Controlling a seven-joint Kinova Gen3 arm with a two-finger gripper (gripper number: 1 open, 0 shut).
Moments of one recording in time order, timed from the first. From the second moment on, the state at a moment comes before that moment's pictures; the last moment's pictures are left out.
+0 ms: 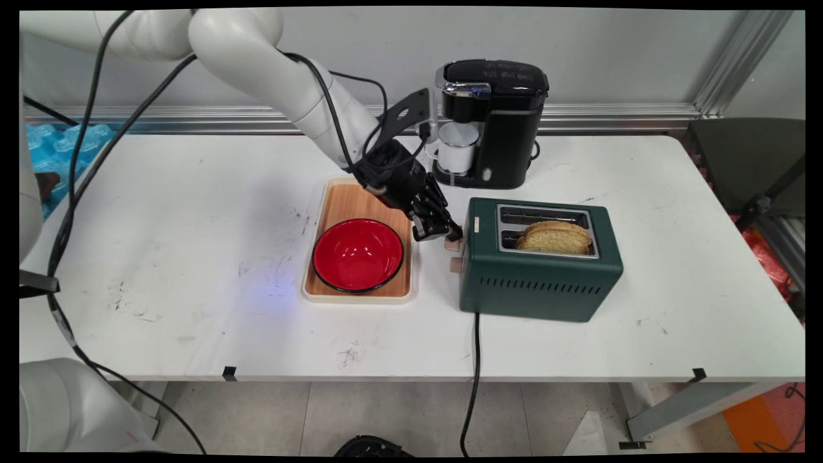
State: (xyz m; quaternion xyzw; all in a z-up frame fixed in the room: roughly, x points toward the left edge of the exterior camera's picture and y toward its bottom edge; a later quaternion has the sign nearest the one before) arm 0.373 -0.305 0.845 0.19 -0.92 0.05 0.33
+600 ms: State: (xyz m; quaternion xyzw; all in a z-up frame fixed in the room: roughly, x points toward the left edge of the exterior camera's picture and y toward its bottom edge) arm 0.374 -0.307 0.822 0.22 -0.91 0.04 0.34
